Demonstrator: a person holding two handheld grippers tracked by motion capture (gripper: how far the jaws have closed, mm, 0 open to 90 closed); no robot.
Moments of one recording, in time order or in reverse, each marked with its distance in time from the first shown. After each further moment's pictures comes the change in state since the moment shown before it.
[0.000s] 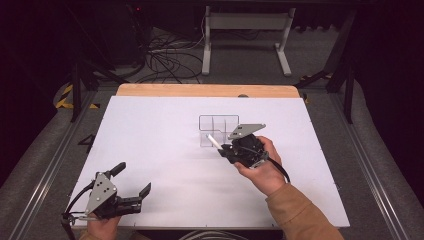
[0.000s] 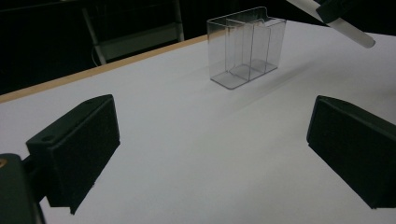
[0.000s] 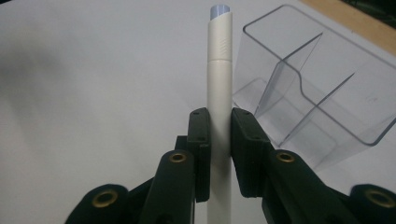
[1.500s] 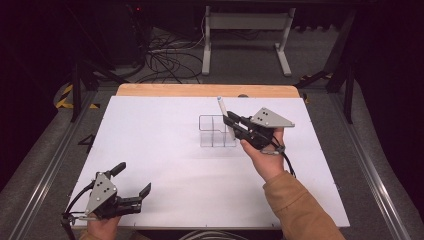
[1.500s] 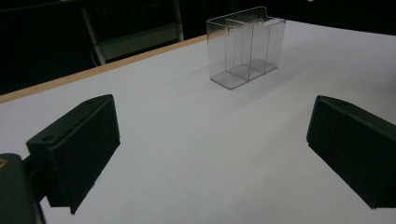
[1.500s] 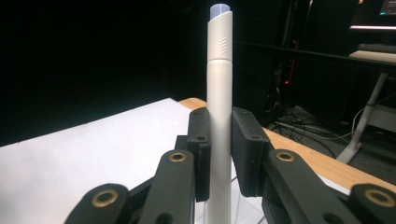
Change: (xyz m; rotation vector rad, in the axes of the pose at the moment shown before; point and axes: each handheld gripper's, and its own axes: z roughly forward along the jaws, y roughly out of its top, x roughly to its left) left arm 0.001 0.000 0.000 0.003 0.000 0.007; right arm -0.038 0.004 -0.010 -0.578 -0.094 0.035
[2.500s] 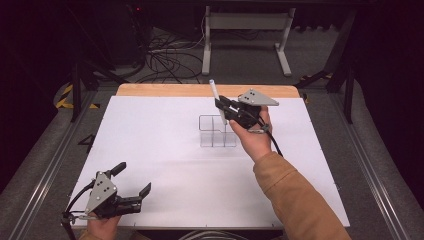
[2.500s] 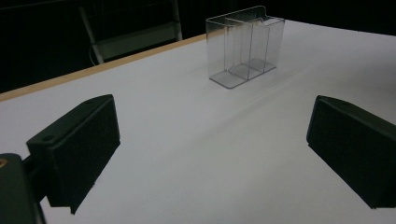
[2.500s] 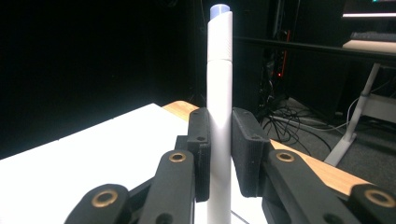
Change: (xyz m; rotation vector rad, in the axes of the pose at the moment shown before) left arm 0.001 0.000 0.001 0.000 -0.006 -0.003; right arm -0.020 0.015 0.053 0.030 -0.039 0.041
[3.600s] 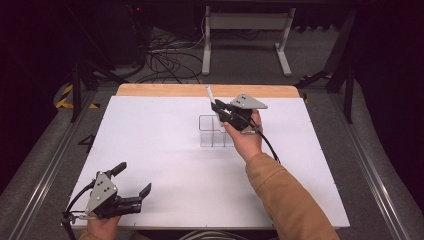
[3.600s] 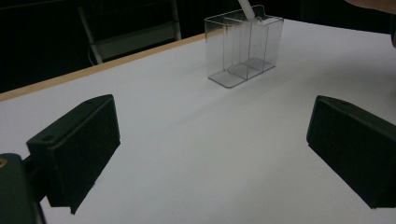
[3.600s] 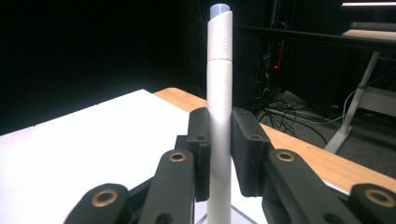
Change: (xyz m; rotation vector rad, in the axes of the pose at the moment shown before) left arm 0.000 0.000 0.000 0.003 -0.005 0.000; right arm -0.006 -0.031 0.028 0.027 -0.018 -0.012
